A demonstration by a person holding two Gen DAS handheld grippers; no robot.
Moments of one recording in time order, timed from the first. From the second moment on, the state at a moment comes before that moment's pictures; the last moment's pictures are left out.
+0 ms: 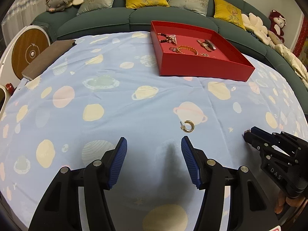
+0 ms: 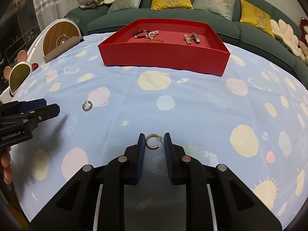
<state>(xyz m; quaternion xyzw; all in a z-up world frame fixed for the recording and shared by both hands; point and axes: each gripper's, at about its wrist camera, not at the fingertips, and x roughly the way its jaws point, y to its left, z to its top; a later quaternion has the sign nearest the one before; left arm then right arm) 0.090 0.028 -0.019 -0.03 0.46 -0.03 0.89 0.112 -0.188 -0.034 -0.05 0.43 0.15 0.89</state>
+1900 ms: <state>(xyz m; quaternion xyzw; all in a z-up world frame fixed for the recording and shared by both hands) 0.138 -0.012 0.078 -0.04 0.39 -0.08 0.92 0.139 -0.202 0.064 0.02 0.36 0.16 0.92</state>
